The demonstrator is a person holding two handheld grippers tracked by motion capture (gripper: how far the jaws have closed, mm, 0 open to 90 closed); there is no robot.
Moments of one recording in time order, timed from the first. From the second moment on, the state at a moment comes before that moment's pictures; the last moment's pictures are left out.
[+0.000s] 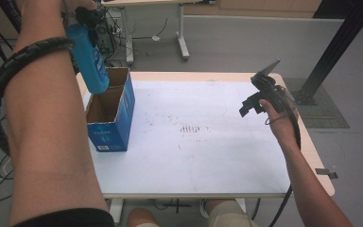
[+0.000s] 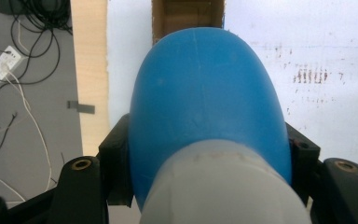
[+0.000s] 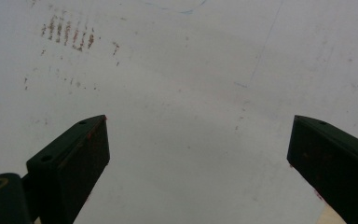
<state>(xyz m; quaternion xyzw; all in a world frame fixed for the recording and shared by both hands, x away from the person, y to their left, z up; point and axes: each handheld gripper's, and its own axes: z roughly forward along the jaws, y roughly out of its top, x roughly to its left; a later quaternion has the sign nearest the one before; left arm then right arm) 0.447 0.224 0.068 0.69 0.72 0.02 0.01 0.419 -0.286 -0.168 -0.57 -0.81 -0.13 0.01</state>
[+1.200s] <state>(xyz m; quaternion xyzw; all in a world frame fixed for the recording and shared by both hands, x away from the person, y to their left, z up) 0.454 0.244 -0.032 0.69 0.72 0.00 0.00 0.417 -0.272 -0.171 -0.57 -0.82 -0.12 0.01</state>
